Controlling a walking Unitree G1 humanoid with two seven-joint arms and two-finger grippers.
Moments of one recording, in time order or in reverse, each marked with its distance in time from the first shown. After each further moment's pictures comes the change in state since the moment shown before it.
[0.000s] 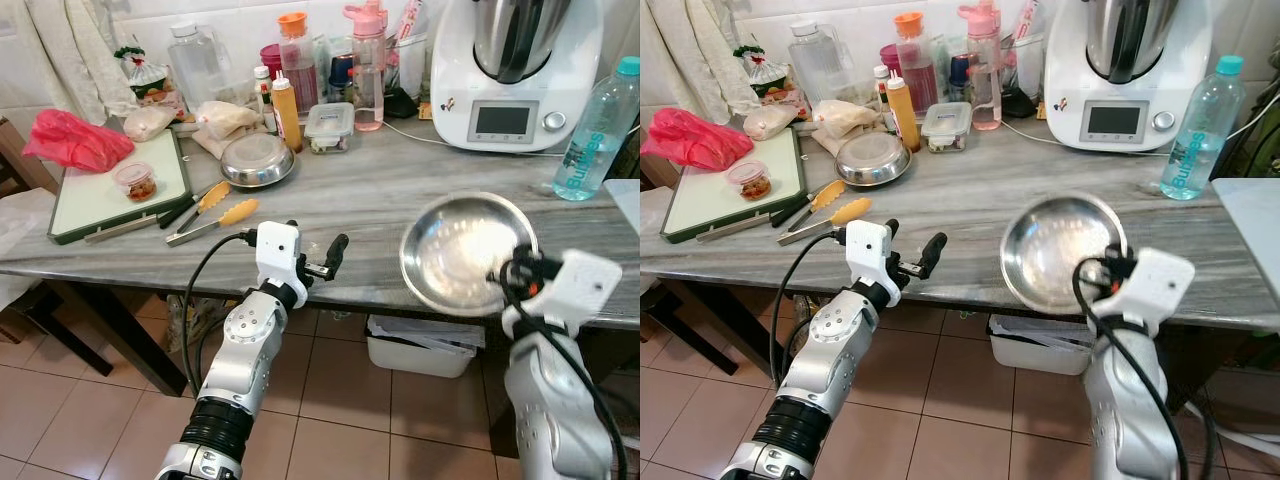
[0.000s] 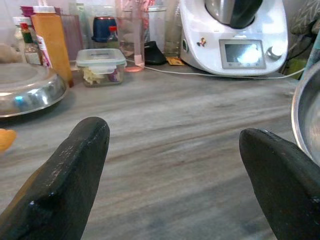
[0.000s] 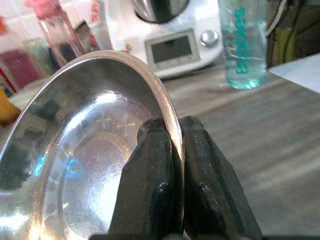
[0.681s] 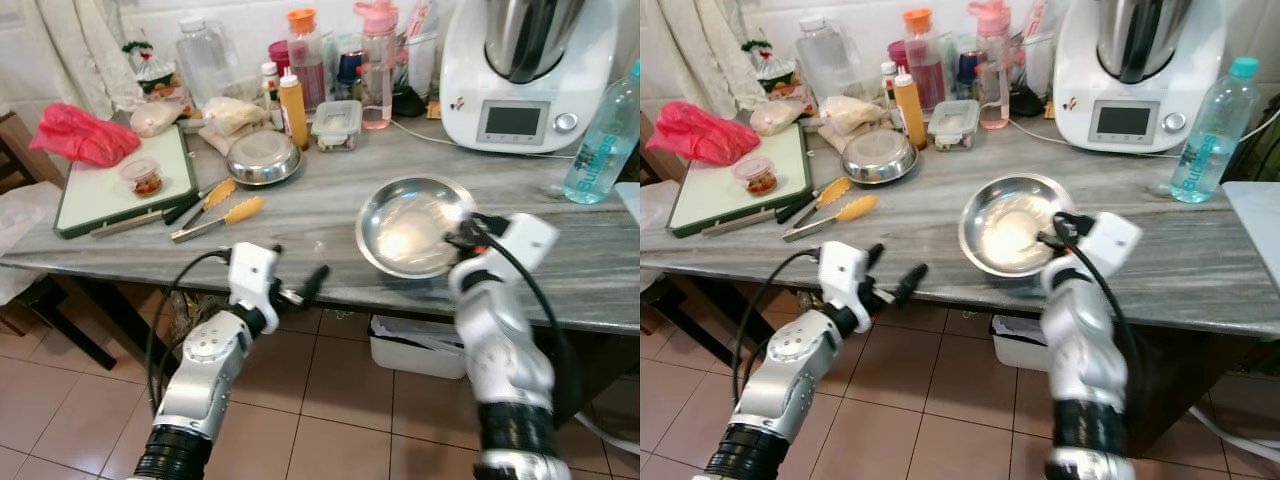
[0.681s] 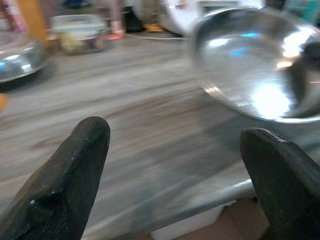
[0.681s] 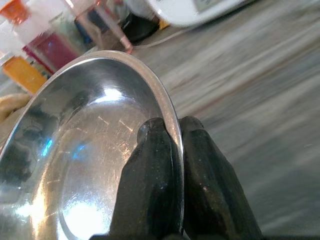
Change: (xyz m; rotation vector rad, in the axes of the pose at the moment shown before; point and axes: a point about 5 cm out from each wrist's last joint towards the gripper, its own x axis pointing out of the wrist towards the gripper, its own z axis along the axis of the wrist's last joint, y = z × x) left arm -0.033 0.016 -0.007 0.019 0.106 -0.183; right arm 0.052 0.048 -0.025 0.275 0.204 0.041
